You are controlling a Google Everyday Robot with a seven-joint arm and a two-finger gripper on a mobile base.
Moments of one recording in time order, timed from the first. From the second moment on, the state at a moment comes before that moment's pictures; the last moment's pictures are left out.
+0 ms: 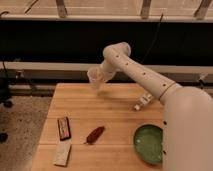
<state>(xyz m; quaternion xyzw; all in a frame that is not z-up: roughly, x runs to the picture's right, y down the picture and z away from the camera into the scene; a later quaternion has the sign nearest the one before) 0.012 -0.050 0.854 -0.14 -0.22 -0.38 0.89</state>
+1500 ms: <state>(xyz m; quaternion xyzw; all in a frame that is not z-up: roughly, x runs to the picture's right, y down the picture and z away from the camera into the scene) 0.133 -0.015 0.761 -0.16 -0.21 -0.34 0.90</state>
